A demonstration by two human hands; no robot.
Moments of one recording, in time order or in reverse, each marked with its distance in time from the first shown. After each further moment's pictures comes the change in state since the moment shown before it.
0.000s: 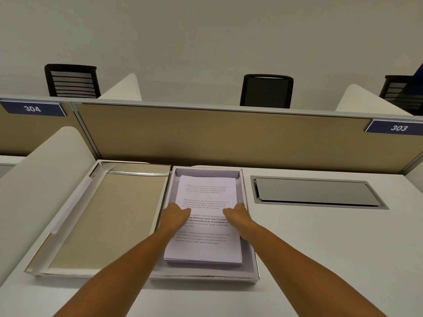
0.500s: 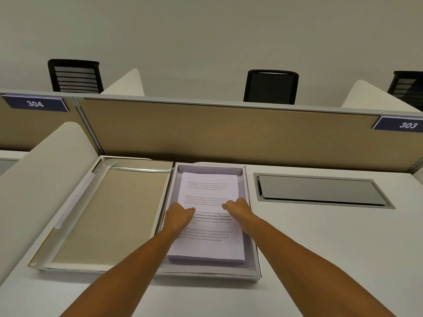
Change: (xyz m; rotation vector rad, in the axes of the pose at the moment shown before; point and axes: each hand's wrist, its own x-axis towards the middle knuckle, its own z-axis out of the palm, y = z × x) left_hand -0.006 -0.006 0.008 -0.113 -0.010 -0.027; right_hand 0.008 -0.004 -0.001 0.047 -0.039 -0.014
